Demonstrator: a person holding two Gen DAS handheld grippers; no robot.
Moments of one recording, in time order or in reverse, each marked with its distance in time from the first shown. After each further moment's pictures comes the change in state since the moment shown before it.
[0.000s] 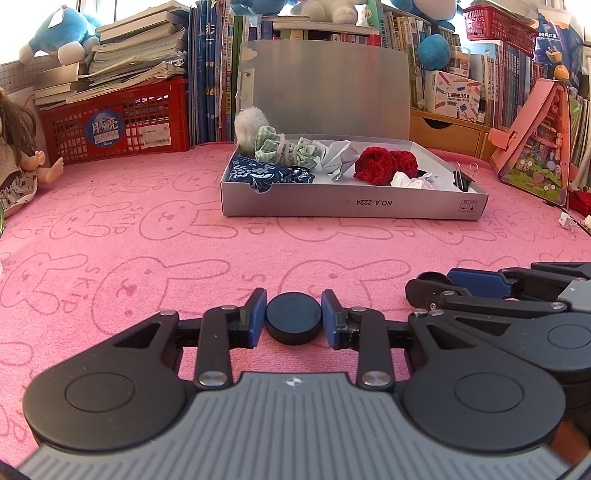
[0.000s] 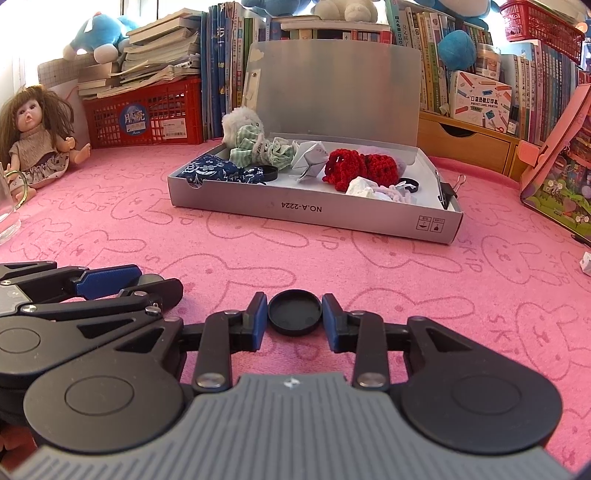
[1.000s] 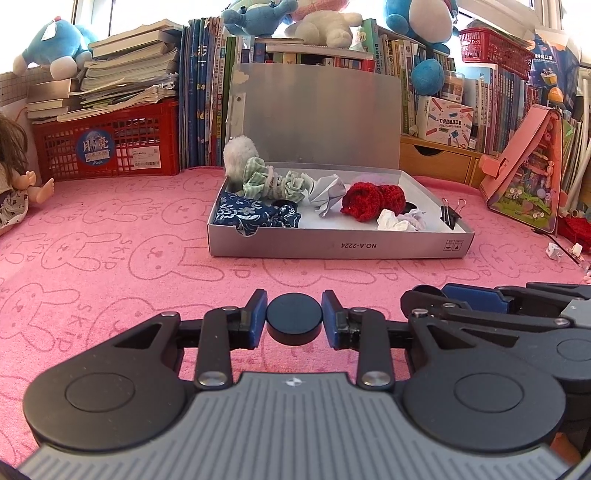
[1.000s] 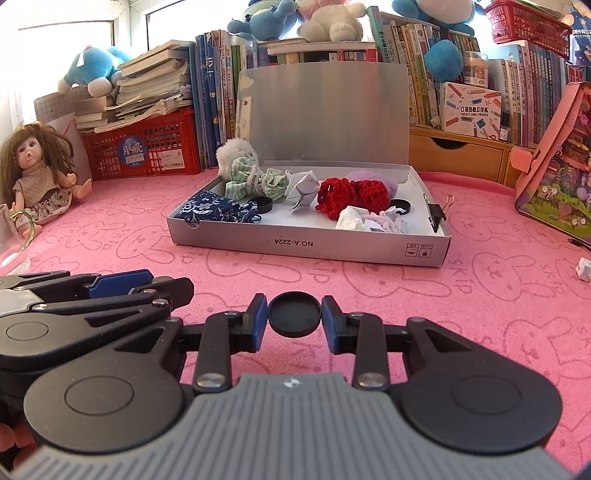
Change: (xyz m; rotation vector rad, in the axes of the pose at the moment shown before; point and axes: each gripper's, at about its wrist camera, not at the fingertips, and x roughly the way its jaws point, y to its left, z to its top) left arm -0.004 -0.005 0.032 -0.024 -0.038 -0.037; right arm -0.013 -0.016 0.024 0.065 -0.045 0.025
